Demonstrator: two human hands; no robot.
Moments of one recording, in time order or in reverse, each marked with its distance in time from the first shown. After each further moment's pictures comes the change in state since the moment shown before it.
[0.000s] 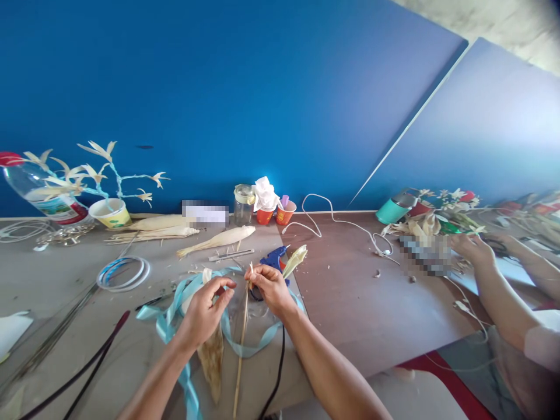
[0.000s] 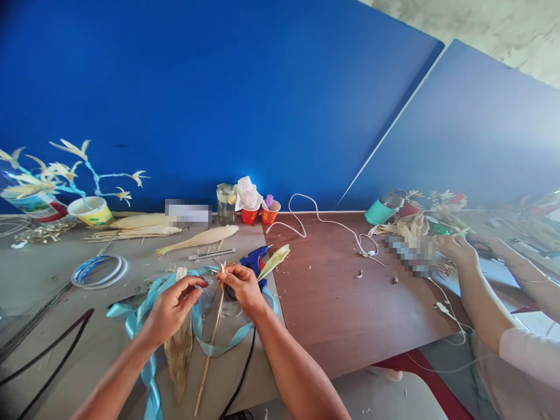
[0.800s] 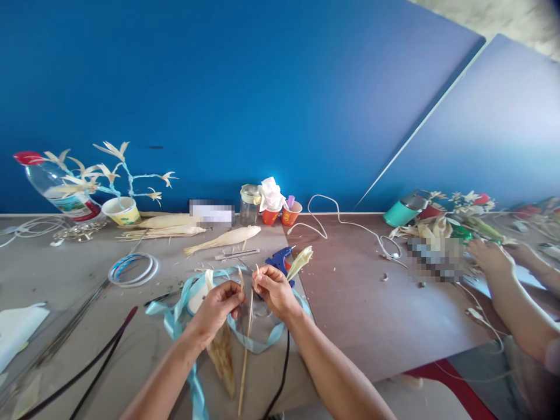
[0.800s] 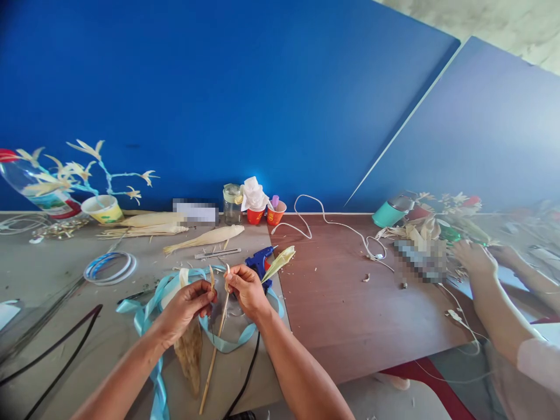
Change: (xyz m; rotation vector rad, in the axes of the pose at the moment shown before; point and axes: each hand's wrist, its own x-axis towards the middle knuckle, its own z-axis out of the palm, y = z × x) left_hand 0.002 0.001 0.015 -0.640 -0.163 -0.351; right_hand -0.005 0.001 0.005 0.159 0.010 0.073
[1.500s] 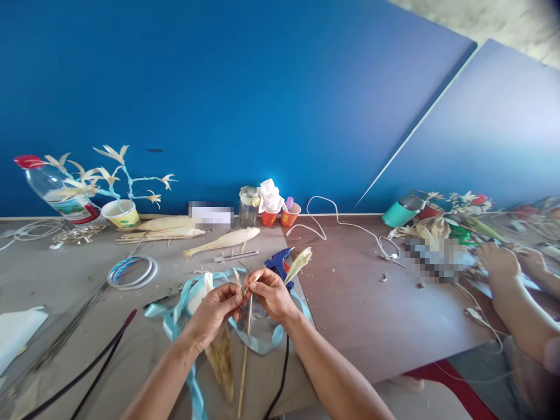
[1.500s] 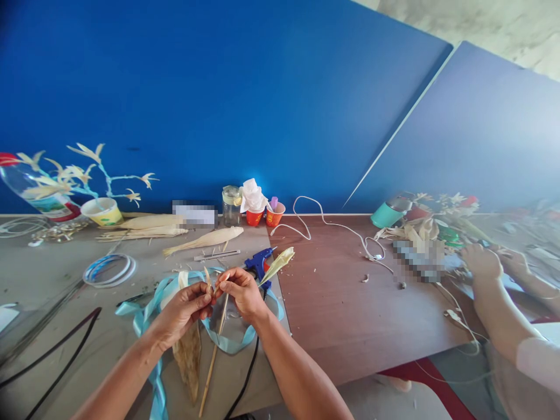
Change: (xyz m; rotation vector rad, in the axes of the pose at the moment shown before) left_hand -0.002 0.002 0.000 -0.256 -0.039 -0.053; right_hand -0.004 -0.001 0.007 0.098 -0.146 0.011
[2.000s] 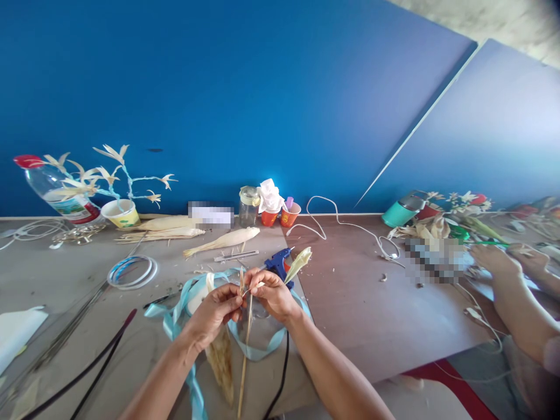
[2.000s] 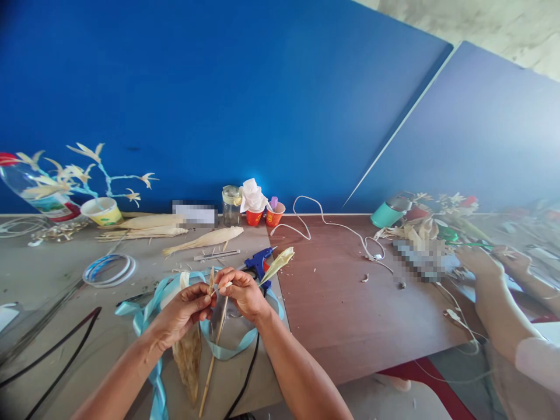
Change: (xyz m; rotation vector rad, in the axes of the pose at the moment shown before) left_hand -0.001 0.001 0.001 -0.088 -0.023 -0.045; right_hand -0.001 -0.007 -0.005 -0.065 -0.107 -0.004
